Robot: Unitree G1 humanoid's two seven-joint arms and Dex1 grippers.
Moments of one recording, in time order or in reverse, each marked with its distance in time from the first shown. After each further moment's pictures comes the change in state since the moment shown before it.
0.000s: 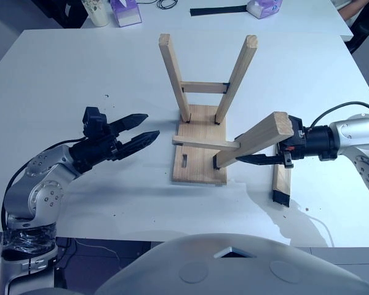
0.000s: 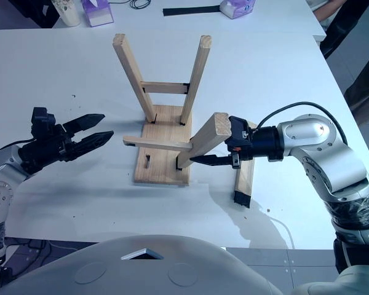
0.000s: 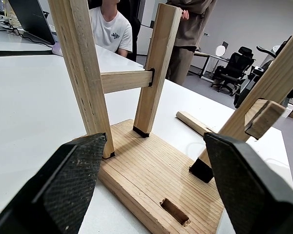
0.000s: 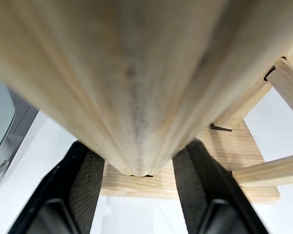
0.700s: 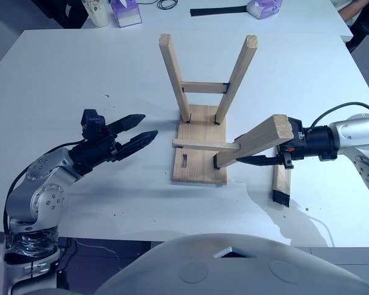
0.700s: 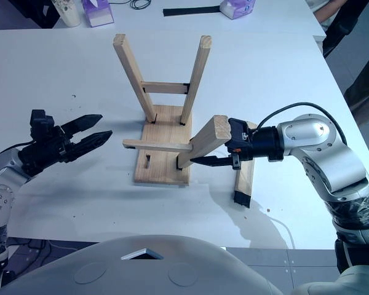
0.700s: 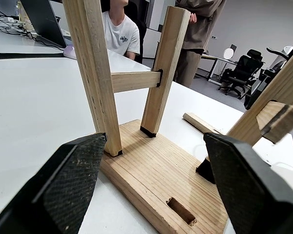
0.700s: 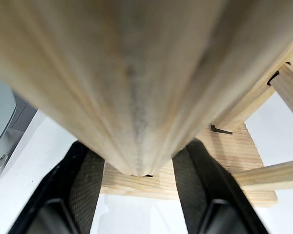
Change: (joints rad) left arm 0.033 -0.025 0.016 -0.004 0.021 -0.021 0.019; right arm 0.004 -0.010 0.005 0.006 -0.012 -0.033 -0.002
